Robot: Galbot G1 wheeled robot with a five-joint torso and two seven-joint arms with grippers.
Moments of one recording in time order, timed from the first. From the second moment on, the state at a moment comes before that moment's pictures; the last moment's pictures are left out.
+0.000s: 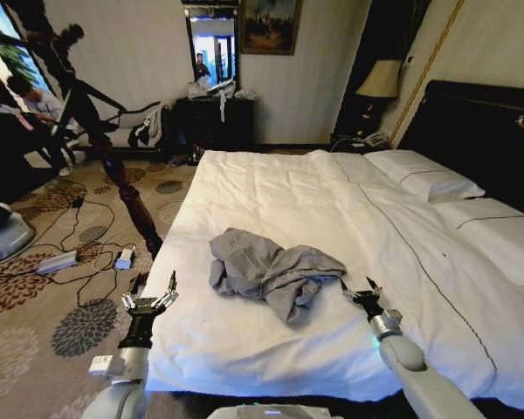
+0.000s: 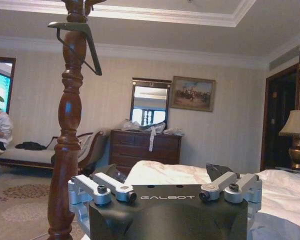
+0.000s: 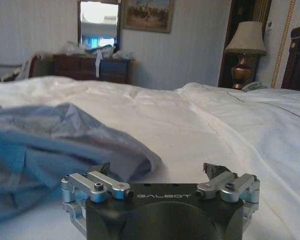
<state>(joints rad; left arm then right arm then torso) 1.77 -1.49 -0.72 -2.22 -0.30 -0.21 0.10 -1.32 0.96 0.48 1.48 0.54 0.25 0.00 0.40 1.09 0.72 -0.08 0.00</state>
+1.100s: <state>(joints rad) 1.77 -1.51 -0.70 -2.20 -0.25 -0.22 0.09 -1.18 0.96 0.42 1.39 0.48 0.25 -0.02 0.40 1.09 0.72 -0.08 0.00</state>
